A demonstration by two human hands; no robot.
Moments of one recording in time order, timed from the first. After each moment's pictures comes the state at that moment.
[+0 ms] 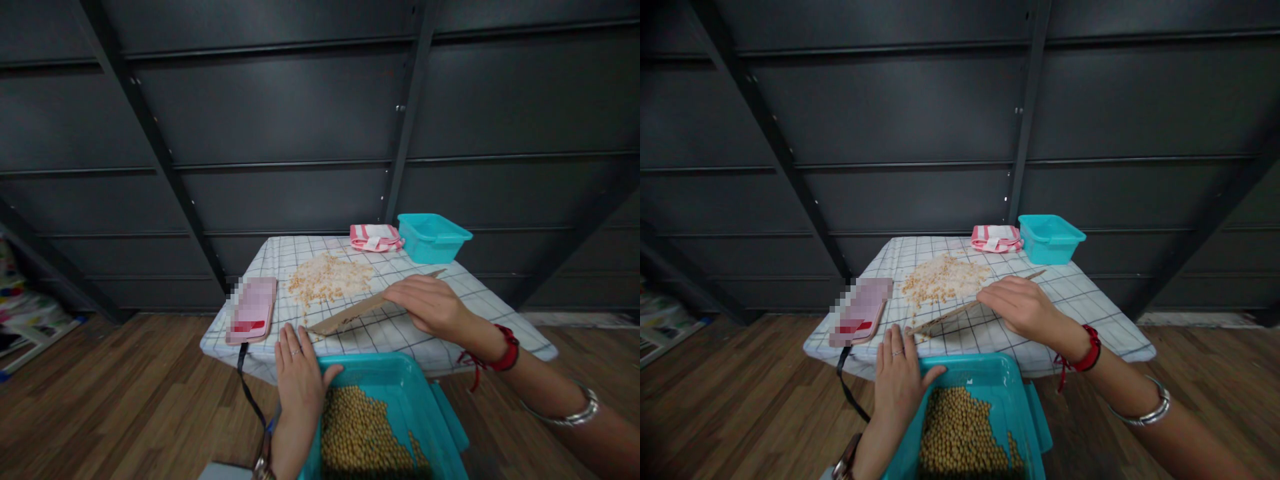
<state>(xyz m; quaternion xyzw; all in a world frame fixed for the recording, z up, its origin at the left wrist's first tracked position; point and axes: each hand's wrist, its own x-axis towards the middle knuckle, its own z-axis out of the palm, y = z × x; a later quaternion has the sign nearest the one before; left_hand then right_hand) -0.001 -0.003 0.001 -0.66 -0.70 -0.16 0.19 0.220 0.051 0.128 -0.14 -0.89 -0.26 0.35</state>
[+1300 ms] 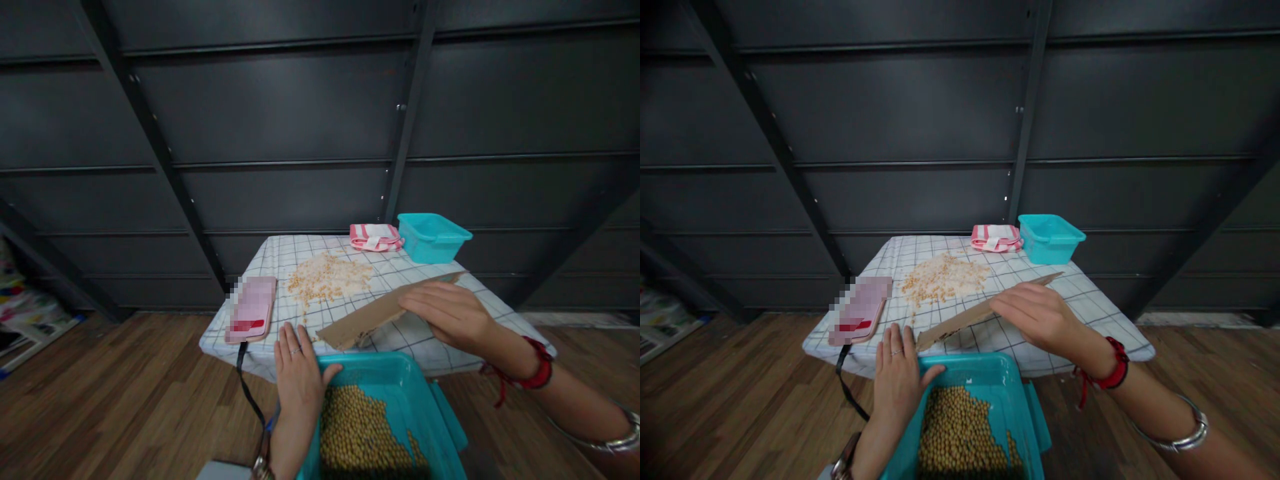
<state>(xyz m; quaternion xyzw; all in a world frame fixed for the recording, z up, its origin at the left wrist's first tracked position) -0.003 0.001 -0.006 -0.66 -0.69 -0.18 0.23 0.235 0.035 0.131 -0.15 -0.89 -0.28 0.32</state>
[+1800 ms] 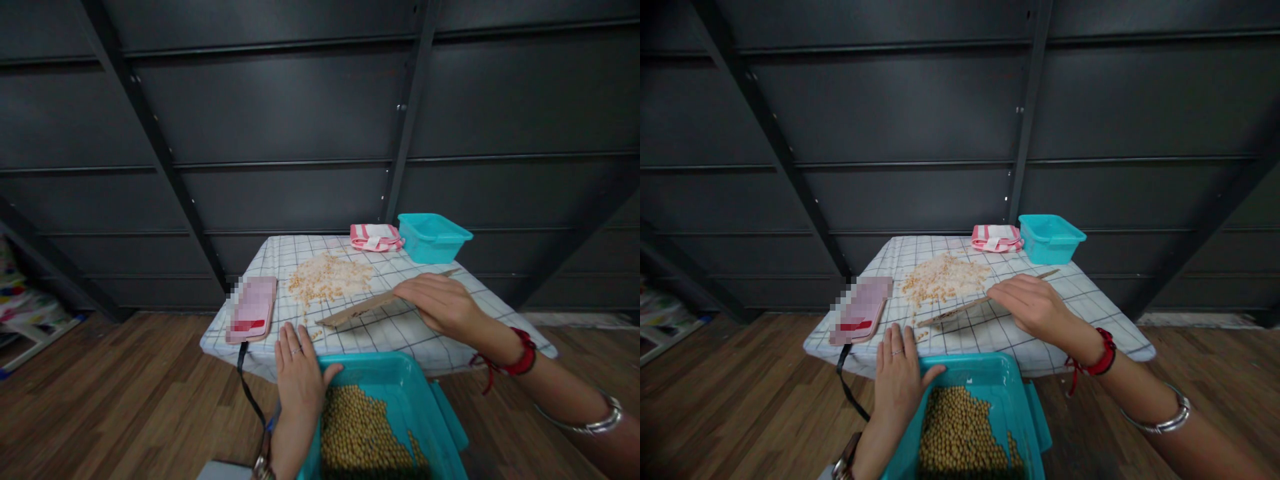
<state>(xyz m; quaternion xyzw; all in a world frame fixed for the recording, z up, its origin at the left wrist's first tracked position) -0.002 -0.002 -0.002 -0.66 -0.70 -0.17 0.21 0.230 0.045 0.133 -0.17 -0.88 -0.29 0.33</state>
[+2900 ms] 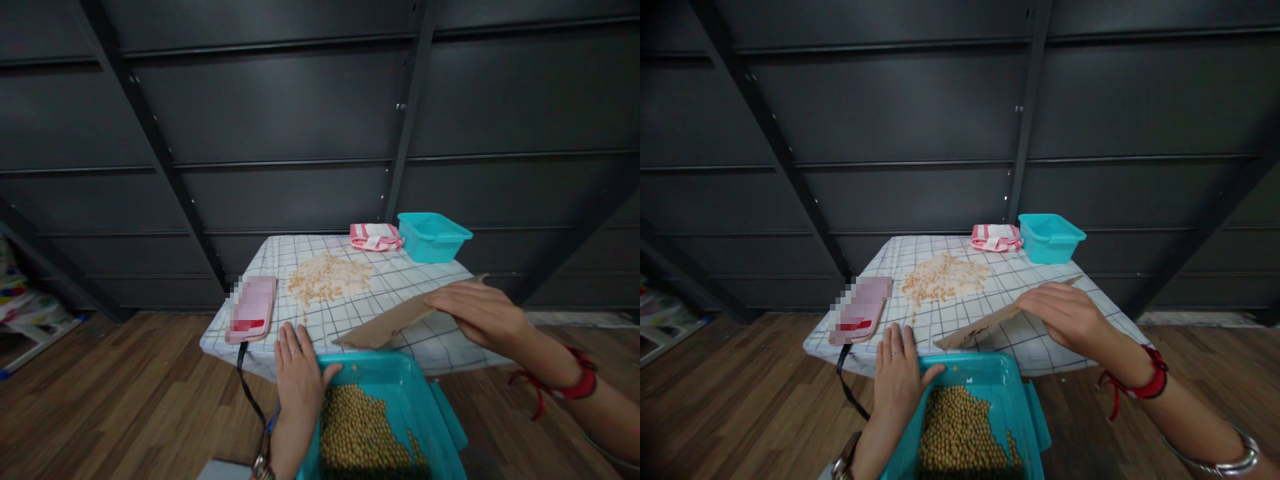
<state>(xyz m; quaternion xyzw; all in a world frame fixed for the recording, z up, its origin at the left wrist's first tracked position) -0.004 0.000 -0.010 -0.66 -0.69 -0.19 0.22 0.267 0.031 0.130 -0.18 -0.89 -0.24 0.35</state>
